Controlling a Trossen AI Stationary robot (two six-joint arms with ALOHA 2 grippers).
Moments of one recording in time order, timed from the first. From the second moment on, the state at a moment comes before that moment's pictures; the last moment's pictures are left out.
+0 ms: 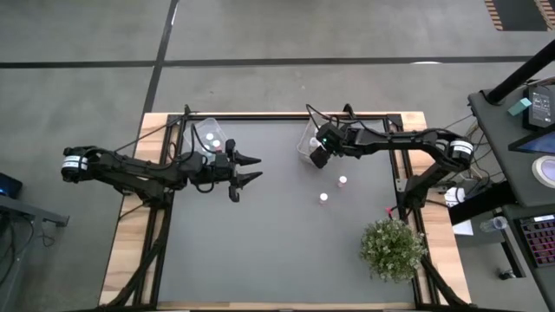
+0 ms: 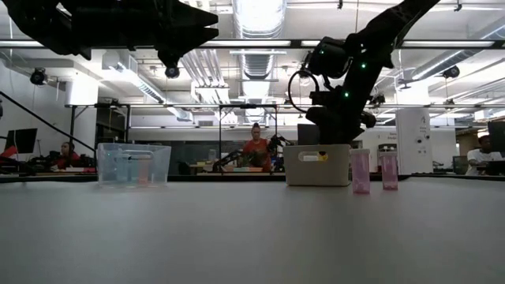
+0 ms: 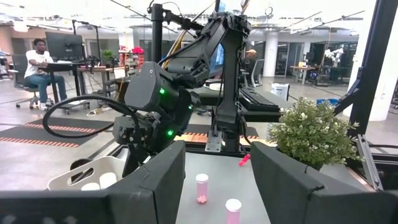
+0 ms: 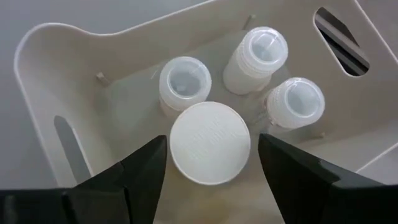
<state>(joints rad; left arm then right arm) 0.05 1.12 0.45 0.83 -0.07 -0.02 -0.42 1.57 0.93 -0.39 0.31 0.30</state>
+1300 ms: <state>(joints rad) 0.03 1.13 0.47 0.83 -0.06 -0.18 0.11 0.90 0.55 0.21 0.28 -0.14</state>
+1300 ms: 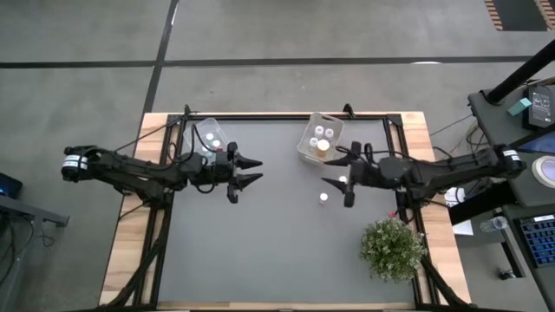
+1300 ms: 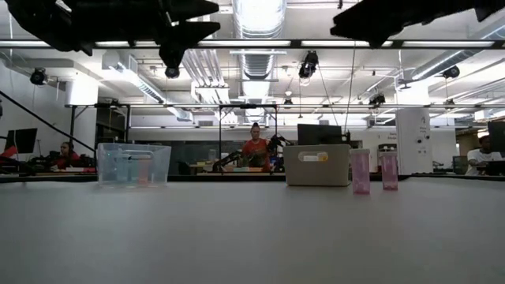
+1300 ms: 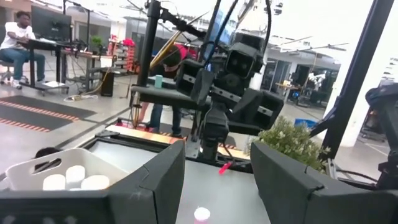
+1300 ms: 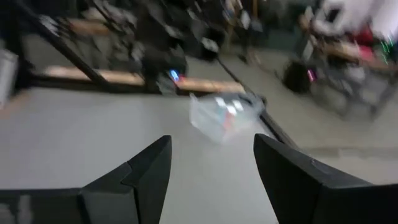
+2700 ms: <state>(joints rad) 0.00 1.77 1.29 -0.01 -0.05 -0.17 0.11 0.34 0.35 0.35 0.13 -0.39</state>
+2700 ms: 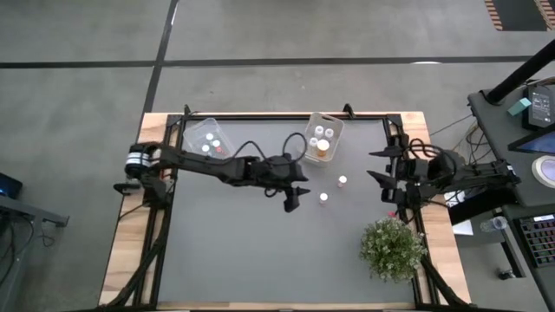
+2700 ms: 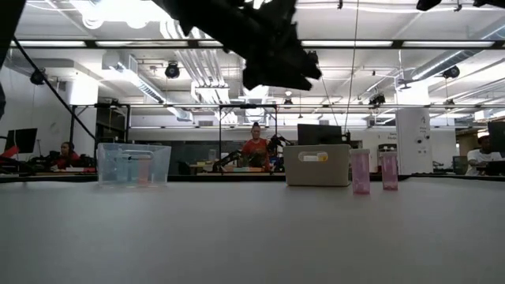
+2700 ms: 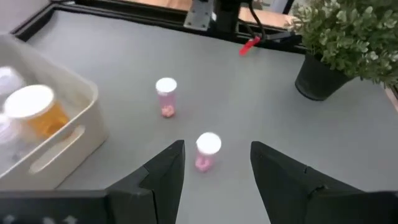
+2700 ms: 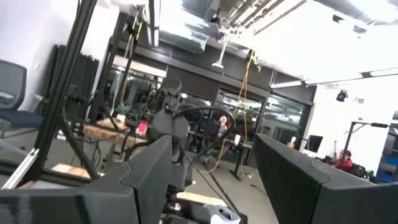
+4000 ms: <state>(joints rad) -0.04 2.17 1.60 -0.06 -0.09 0.08 0.11 0.34 0.35 0.32 0.13 -0.40</state>
